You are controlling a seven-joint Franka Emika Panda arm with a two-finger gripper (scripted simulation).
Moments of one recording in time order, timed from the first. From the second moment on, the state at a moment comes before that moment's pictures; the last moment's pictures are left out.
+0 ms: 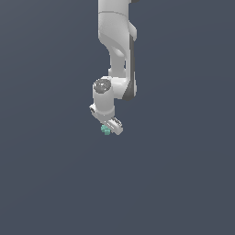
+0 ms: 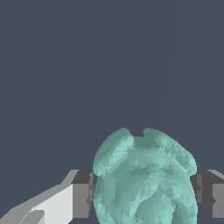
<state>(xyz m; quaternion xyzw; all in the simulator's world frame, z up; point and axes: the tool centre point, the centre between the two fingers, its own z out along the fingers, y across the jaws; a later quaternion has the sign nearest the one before) -0.075 -0.058 0.044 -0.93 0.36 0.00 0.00</state>
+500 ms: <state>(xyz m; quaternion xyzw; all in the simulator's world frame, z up) -0.061 -0.042 0.084 -0.93 0.36 0.00 0.00</state>
